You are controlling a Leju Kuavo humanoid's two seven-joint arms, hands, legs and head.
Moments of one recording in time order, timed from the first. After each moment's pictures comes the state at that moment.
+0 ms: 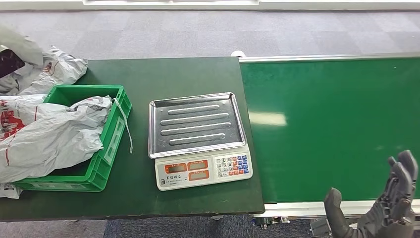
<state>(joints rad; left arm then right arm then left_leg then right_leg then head) -0.89 0.83 -0.40 -1.04 -0.52 0.00 0.02 0.40 -0.28 0.19 -2.20 0.47 -0.70 -0.52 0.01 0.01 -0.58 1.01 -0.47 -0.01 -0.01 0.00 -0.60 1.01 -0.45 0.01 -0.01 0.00</state>
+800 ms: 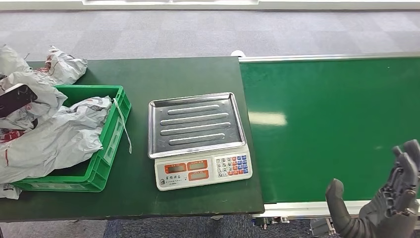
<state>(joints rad) -0.67 0.77 -0.22 -1.00 -0.55 -0.09 -0.02 0.32 -0.30 0.20 -2.20 0.47 -0.69 -0.49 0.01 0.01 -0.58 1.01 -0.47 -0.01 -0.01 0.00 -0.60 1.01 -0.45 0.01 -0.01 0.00</state>
